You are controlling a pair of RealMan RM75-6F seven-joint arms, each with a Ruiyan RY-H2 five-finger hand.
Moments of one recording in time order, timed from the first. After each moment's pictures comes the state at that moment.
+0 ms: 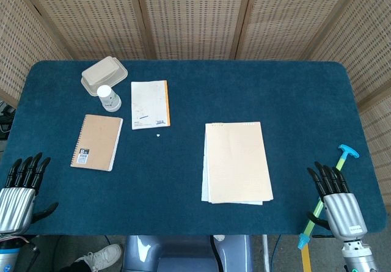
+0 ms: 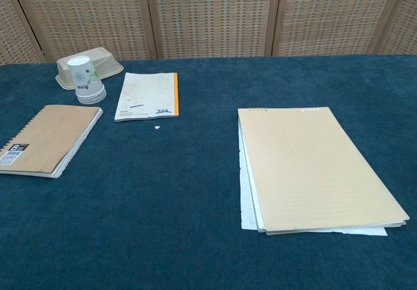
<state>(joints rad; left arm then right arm) 0.00 -1.14 0.00 -1.83 1.63 1.59 0.36 0.05 -1.14 -0.03 -1.77 -1.65 1.53 -0.19</state>
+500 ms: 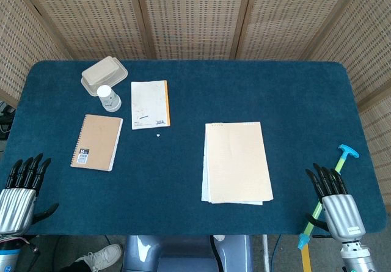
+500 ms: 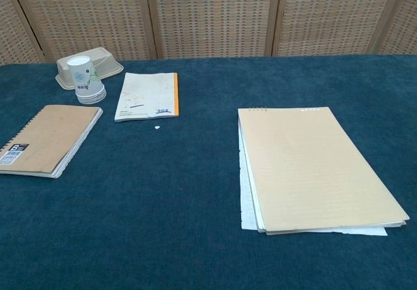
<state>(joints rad) 0.00 -1.15 0.01 -1.83 1.63 1.58 0.37 0.04 -1.14 -0.03 -1.78 -1.66 1.52 -0.20</state>
